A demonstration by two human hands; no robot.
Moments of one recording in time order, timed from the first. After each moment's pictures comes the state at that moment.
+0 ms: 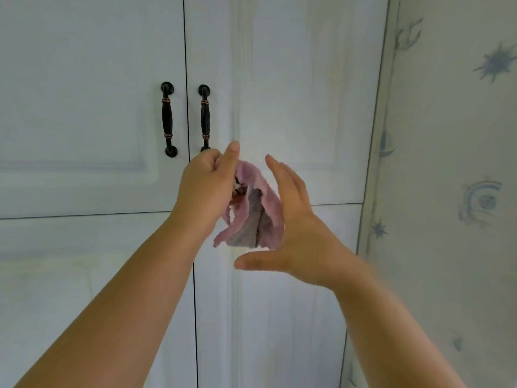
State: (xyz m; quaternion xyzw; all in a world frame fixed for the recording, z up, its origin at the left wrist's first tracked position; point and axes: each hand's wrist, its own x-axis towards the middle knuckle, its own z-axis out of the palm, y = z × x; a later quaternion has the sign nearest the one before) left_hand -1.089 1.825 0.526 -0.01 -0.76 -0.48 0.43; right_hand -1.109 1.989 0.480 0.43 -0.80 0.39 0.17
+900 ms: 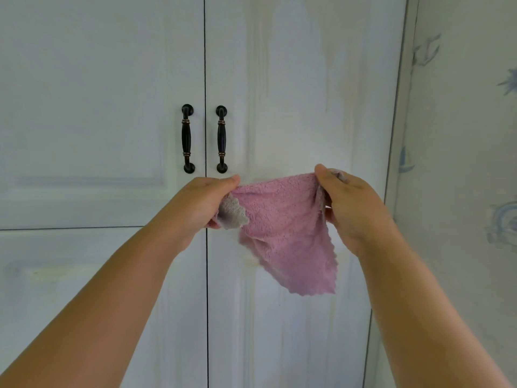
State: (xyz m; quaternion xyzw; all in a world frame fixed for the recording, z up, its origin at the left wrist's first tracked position) left_hand -1.075 1.792 0.537 0.03 -0.79 -0.56 0.26; right_hand -1.148 2.005 0.532 0.24 -0.70 0.66 0.14
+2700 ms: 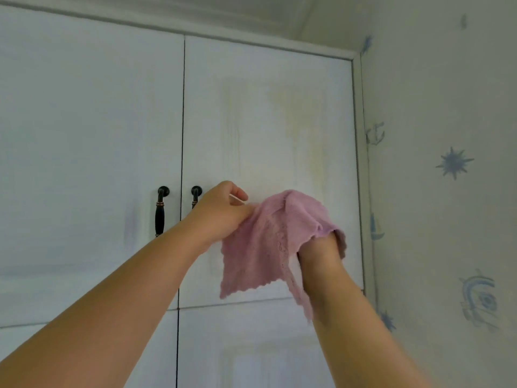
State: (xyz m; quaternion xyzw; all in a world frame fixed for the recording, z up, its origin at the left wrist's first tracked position) left_hand -1.121 1.837 0.629 -0.03 -0.84 -0.42 0.34; right_hand -1.126 1.995 0.611 0.09 -0.88 0.46 0.05
